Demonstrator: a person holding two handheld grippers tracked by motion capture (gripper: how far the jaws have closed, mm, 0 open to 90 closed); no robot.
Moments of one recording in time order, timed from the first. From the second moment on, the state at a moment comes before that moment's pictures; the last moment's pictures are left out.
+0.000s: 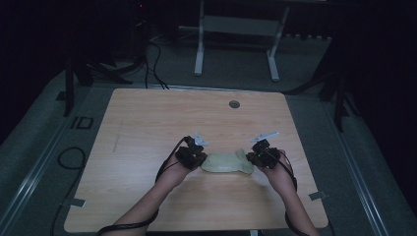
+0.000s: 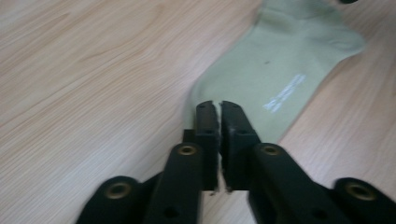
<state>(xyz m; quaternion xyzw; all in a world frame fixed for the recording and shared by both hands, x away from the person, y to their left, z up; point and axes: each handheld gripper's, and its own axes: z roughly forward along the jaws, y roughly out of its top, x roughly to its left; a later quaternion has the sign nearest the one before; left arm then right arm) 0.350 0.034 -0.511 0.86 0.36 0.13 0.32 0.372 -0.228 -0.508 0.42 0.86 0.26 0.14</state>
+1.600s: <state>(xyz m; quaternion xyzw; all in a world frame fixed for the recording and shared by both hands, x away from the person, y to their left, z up) 0.366 0.080 -0.531 0.84 0.40 0.10 0.34 0.390 -0.160 -0.527 0.37 0.88 0.26 0.11</state>
